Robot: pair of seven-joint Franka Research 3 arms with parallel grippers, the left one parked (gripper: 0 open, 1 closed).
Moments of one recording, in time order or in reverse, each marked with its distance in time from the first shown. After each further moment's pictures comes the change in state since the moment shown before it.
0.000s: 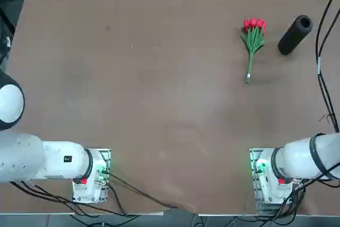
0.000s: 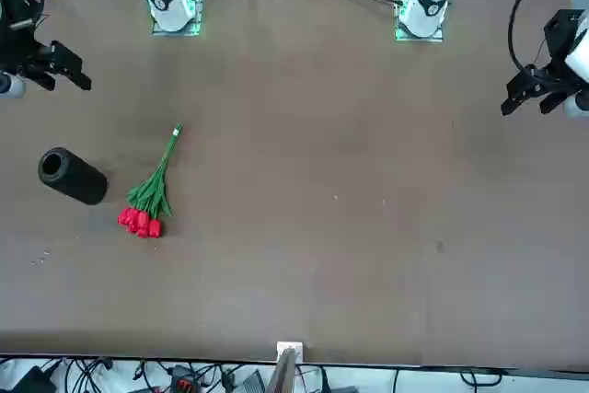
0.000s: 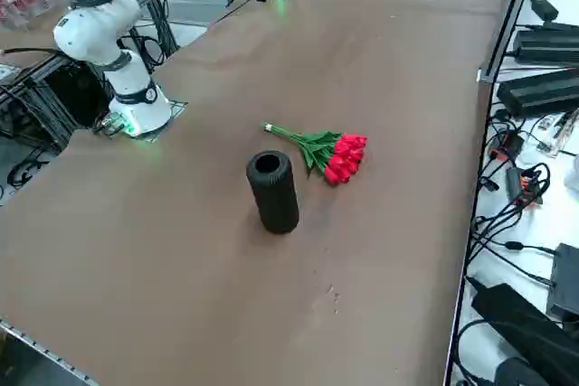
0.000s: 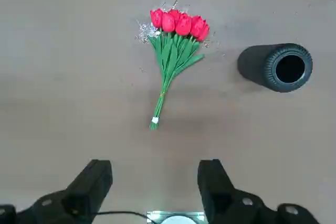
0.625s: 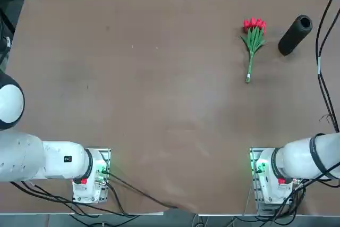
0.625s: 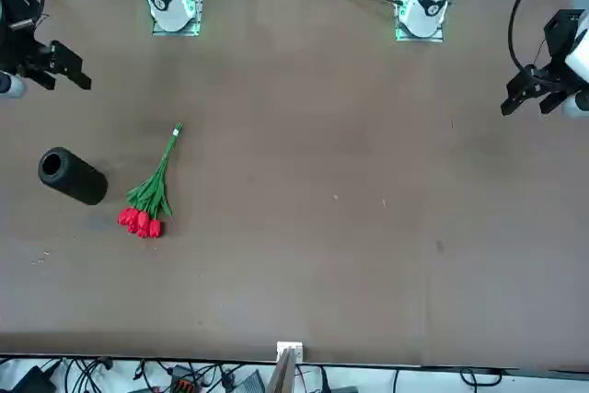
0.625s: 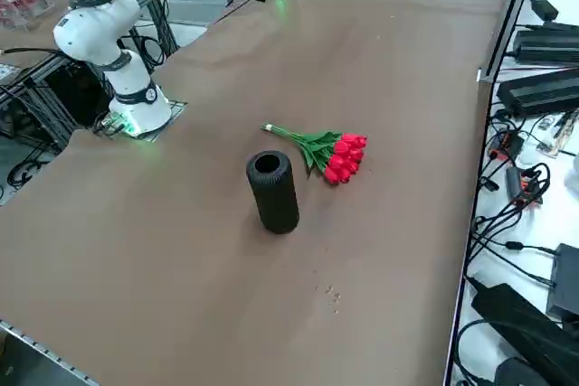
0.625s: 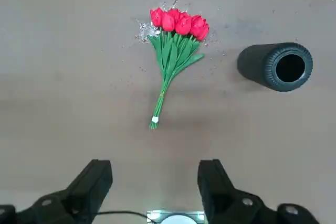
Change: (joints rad) arm 0.000 0.000 0.000 0.000 0.000 -0.003 0.000
